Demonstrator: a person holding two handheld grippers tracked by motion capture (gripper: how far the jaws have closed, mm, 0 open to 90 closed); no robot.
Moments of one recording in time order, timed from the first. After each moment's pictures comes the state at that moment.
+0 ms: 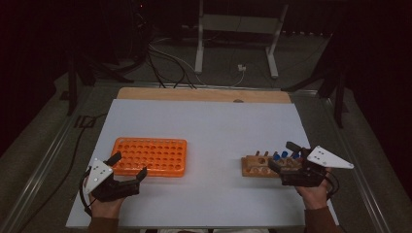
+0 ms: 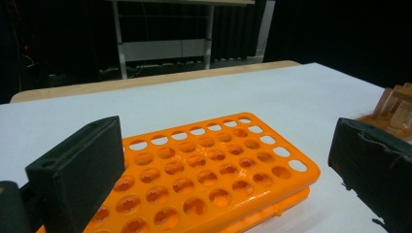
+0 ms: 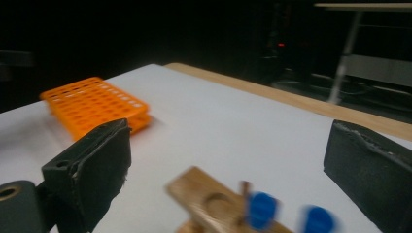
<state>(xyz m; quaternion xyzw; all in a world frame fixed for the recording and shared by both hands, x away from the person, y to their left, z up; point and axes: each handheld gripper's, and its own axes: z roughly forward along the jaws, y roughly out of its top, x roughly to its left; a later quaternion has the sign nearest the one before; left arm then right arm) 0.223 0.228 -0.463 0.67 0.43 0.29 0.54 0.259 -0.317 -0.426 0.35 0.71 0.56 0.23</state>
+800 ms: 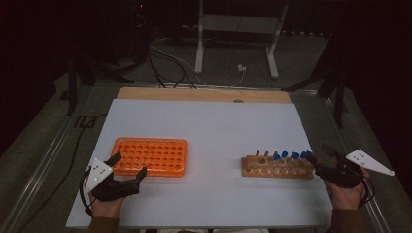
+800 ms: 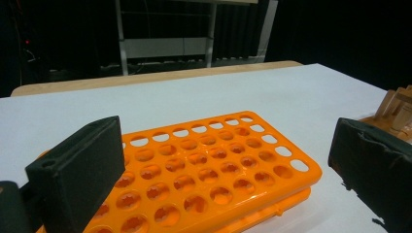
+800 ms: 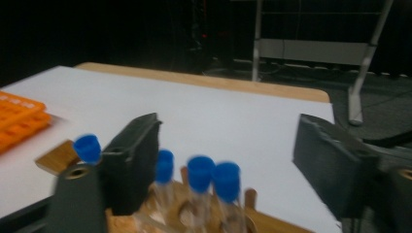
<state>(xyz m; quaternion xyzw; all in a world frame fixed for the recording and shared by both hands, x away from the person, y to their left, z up) 0.223 0.226 -0.464 0.67 0.43 0.28 0.54 0.252 -0.406 -0.435 0.46 0.66 0.51 0.30</state>
